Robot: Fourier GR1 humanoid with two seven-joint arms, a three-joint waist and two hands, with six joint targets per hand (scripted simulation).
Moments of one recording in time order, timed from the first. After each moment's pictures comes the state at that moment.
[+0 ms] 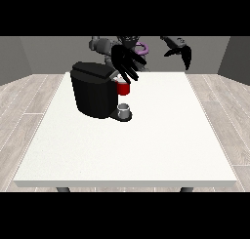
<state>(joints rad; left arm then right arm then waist) -0.44 0.06 0.05 -1.39 -0.11 -0.33 -0.12 -0.97 -0.44 -0.19 -1.12 0.23 -0.02 0.49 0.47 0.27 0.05</state>
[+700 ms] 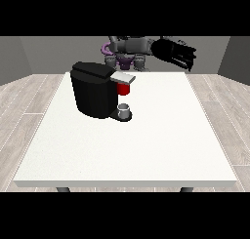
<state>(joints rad) -0.49 0.05 0.02 -1.43 -0.11 -0.34 -0.11 -1.14 -0.28 -0.13 -1.11 0.19 -0.04 0.24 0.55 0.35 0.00</state>
